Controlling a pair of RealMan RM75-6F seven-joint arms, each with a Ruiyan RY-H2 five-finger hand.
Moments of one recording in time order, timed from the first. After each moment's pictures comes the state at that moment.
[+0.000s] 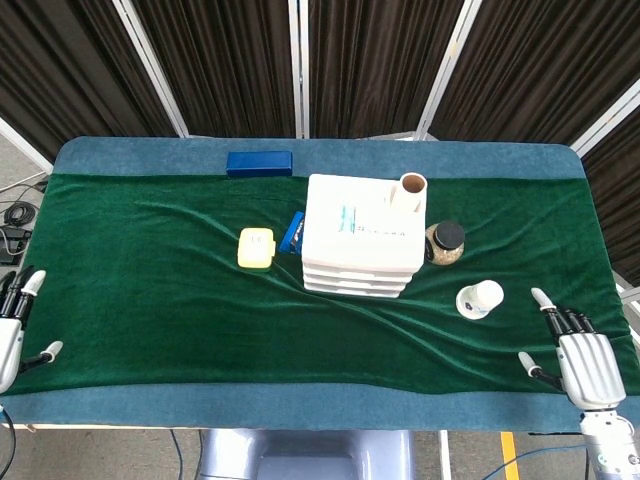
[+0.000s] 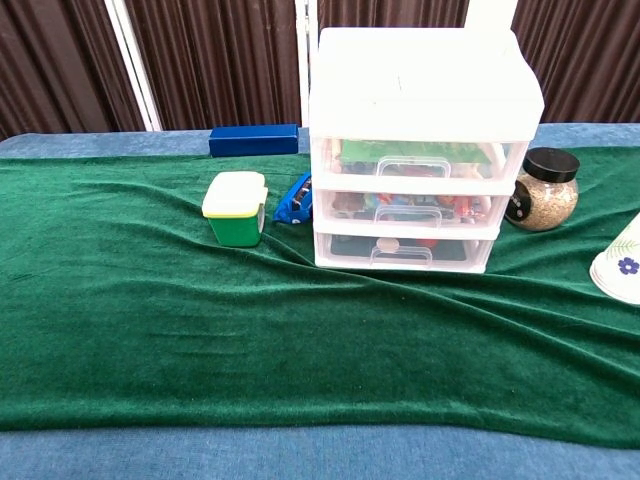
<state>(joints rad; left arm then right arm) -0.07 -1.14 -0.06 -1.59 1.51 1.55 0.13 0.08 -1.17 0.05 -1.60 -1.61 1.56 0.06</state>
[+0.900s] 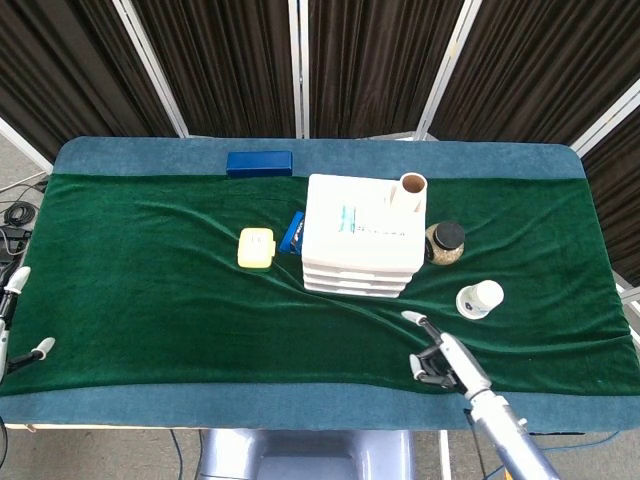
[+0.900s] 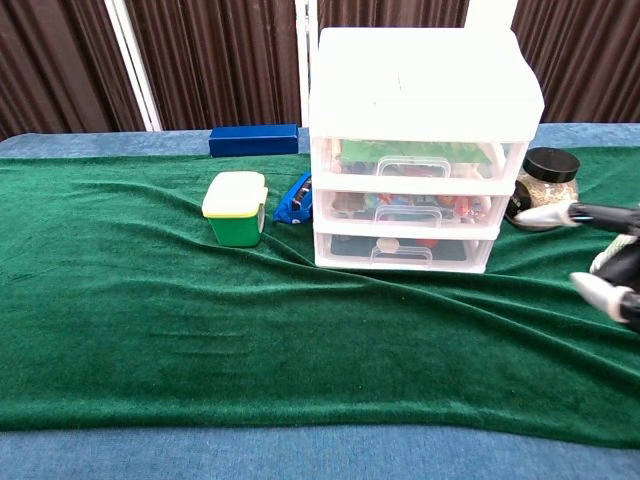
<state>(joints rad) -0.06 -1.13 -0.07 -1.59 1.53 1.60 0.06 0.30 -1.26 0.06 -1.93 -1.37 1.03 0.45</state>
